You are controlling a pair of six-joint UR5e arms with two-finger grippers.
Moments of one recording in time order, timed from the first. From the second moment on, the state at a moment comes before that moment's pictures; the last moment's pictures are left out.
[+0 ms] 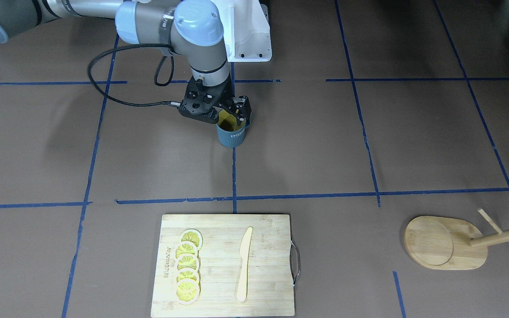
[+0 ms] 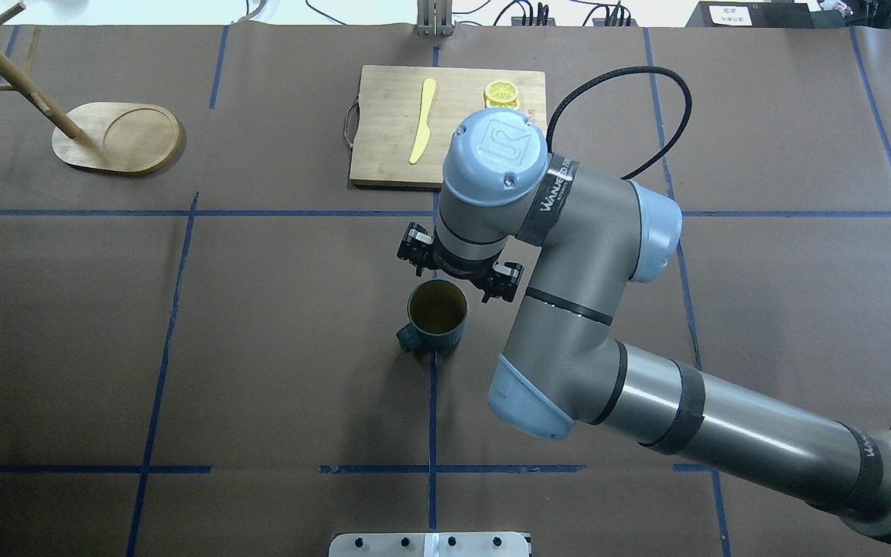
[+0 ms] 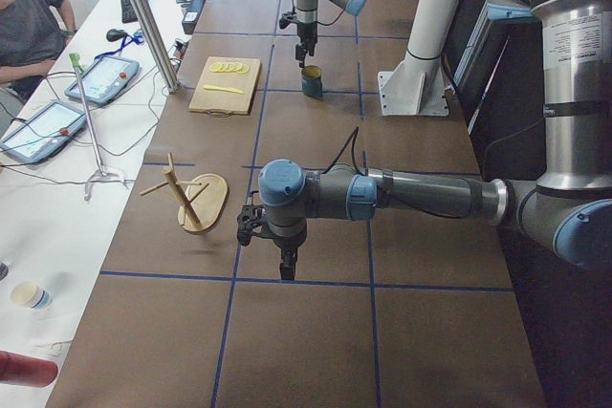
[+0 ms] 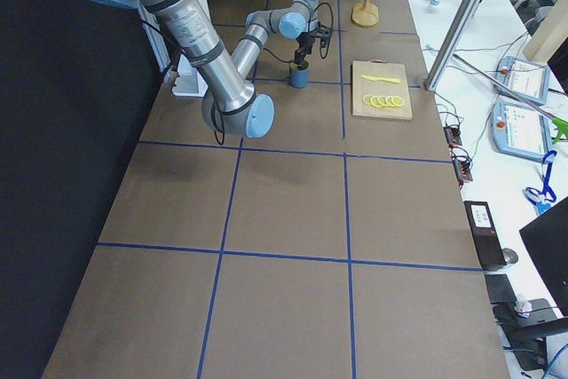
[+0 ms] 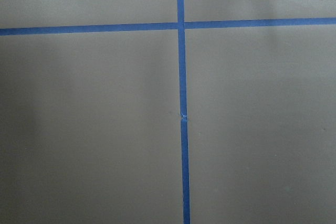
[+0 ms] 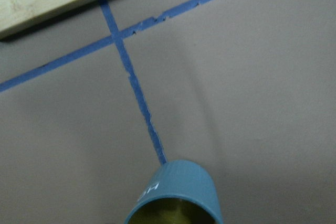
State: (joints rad) left arm -1.55 -1.42 -1.81 -1.50 -2.36 0.00; right arm 0.57 -0.80 1.69 -1.67 1.96 1.56
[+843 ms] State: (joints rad) left arm -1.54 -1.44 -1.80 -1.52 -2.36 0.00; right arm 1.06 -1.19 1.86 -1.73 2.25 0.74
